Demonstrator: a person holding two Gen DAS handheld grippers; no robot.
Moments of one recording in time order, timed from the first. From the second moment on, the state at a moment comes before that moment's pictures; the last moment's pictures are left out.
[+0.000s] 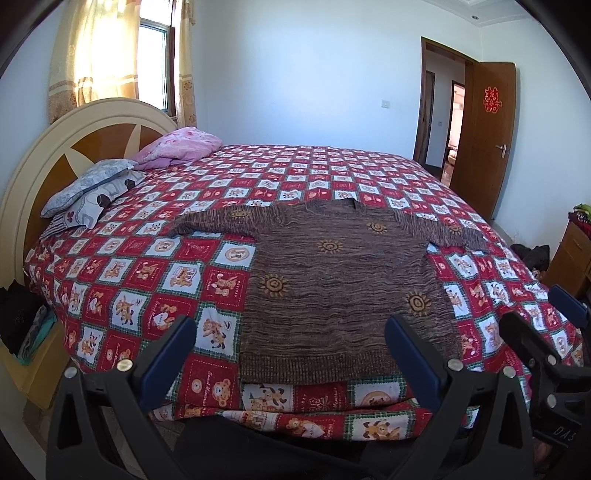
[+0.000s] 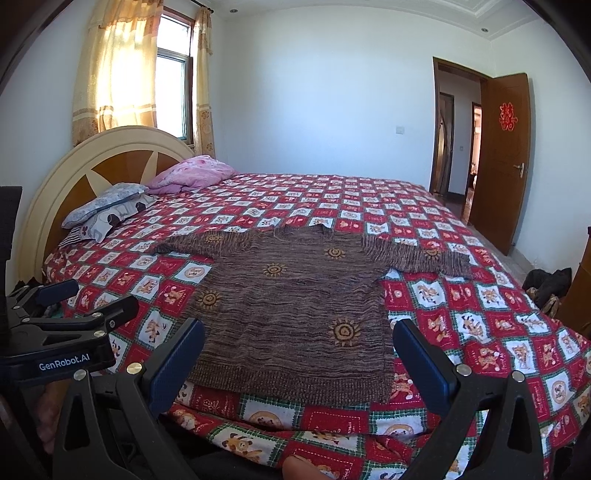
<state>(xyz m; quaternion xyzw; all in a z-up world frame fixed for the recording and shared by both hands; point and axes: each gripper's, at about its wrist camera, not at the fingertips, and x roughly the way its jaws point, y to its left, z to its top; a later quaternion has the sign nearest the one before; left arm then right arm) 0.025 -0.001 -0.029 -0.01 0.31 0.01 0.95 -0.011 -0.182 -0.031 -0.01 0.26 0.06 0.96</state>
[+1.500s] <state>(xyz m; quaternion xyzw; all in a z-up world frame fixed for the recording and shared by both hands) 0.336 -0.021 -0.143 0.06 0.38 0.10 0.92 0.346 -0.544 -0.158 0.18 0.41 -0.22 0.87</state>
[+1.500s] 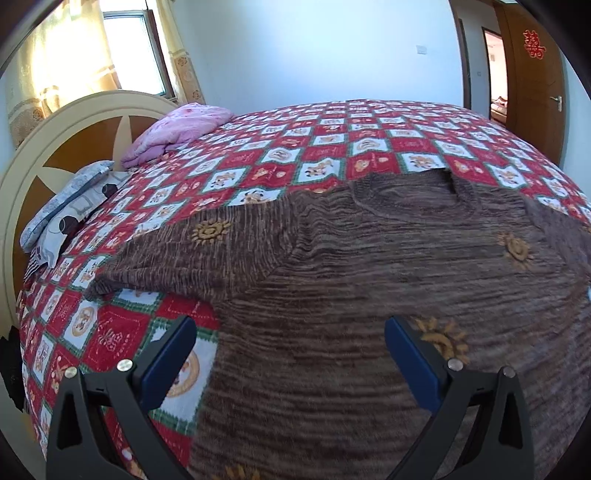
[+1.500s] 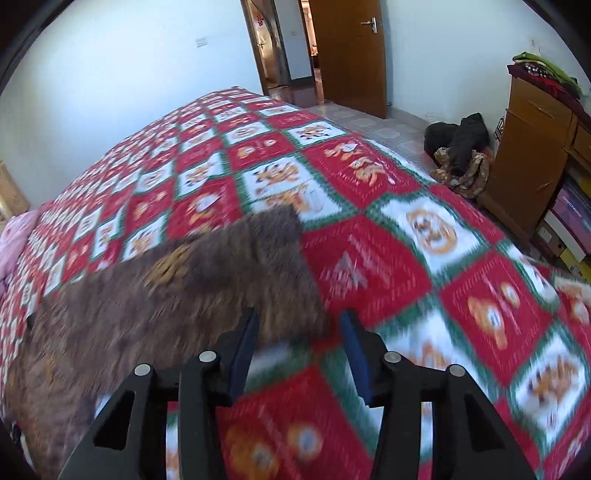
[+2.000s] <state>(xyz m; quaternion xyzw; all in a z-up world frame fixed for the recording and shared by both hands) 0.355 -0.012 -0.157 0.05 0.39 0.11 0.91 0.400 -0.556 -0.170 0.16 0.43 -0.19 0.87</state>
